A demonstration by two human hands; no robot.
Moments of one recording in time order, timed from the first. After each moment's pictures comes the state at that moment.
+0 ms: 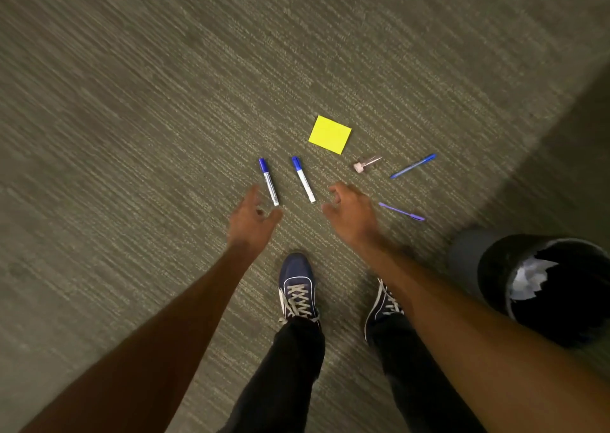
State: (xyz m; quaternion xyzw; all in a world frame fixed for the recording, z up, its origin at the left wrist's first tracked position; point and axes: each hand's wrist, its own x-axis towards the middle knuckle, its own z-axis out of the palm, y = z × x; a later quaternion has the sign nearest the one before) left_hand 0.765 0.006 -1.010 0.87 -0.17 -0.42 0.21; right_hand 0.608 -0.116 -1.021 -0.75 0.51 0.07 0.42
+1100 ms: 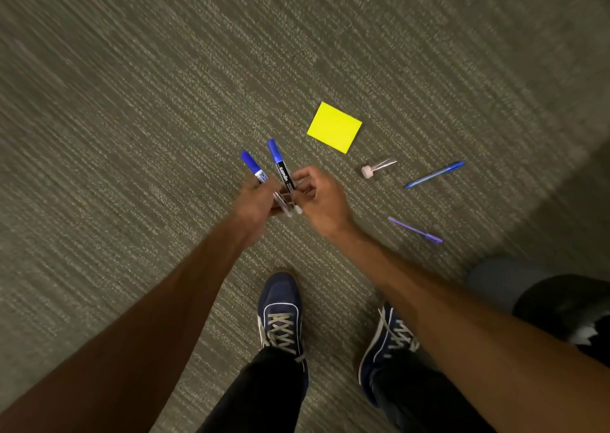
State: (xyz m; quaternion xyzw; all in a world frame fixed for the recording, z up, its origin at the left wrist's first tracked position) left_hand 0.772 -0.051 -1.136 0.70 0.10 -0.56 0.44; right_hand 0.657 -0.131 -1.134 -0.68 0.46 0.01 0.57
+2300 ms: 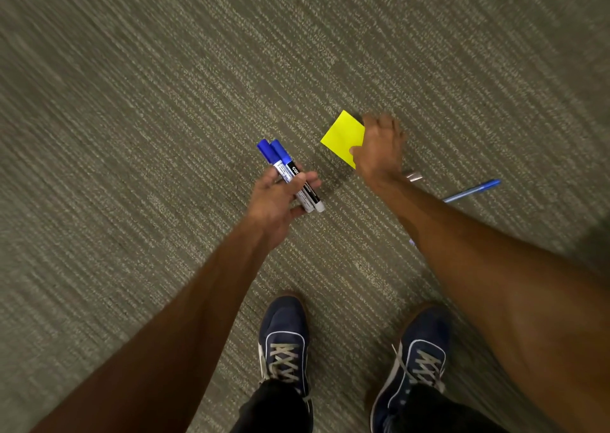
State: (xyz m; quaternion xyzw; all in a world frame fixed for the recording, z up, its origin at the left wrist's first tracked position) left_hand 0.776 -0.079 -1.168 0.62 0.13 -0.56 0.54; right_hand 0.680 -0.256 -1.232 -0.85 0.49 0.06 0.20
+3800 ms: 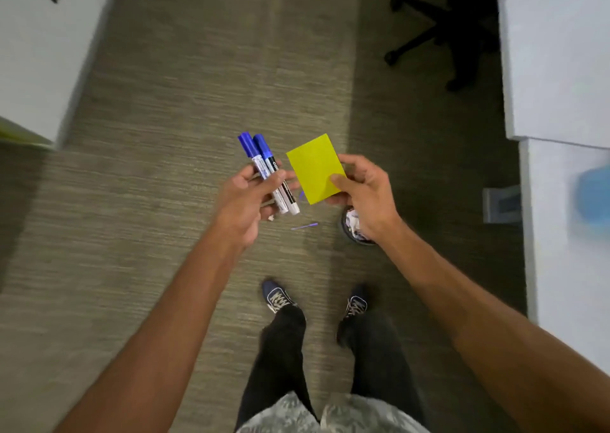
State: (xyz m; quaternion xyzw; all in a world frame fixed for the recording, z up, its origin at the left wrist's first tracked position) left_hand 0.611 -0.106 -0.391 0.56 -0.25 -0.66 0.42; right_hand 0.412 -0.121 -0.408 -0.37 0.57 -0.42 0.61
